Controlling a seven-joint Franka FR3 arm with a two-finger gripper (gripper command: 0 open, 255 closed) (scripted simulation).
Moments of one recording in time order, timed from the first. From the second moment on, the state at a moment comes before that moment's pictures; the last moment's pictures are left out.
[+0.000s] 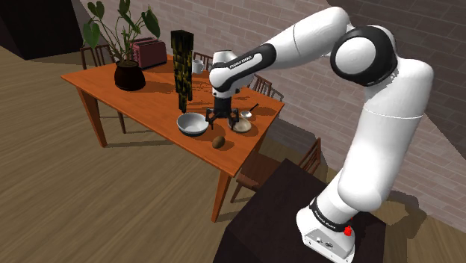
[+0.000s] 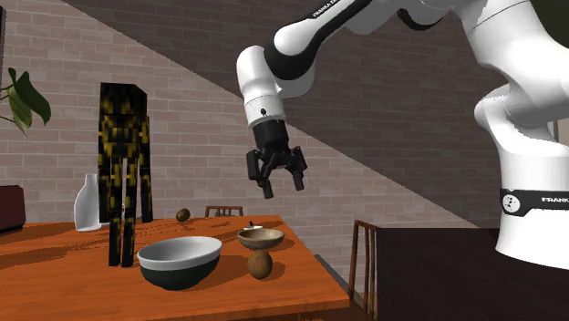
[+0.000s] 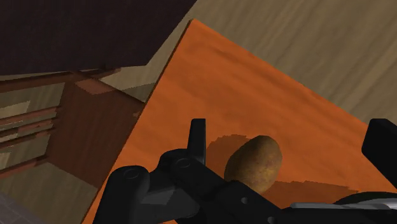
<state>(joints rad) -0.10 0.33 0.05 -1.98 0.06 2.05 0.76</state>
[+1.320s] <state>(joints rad) -0.15 0.87 -0.05 -1.53 0.07 2.06 0.95</state>
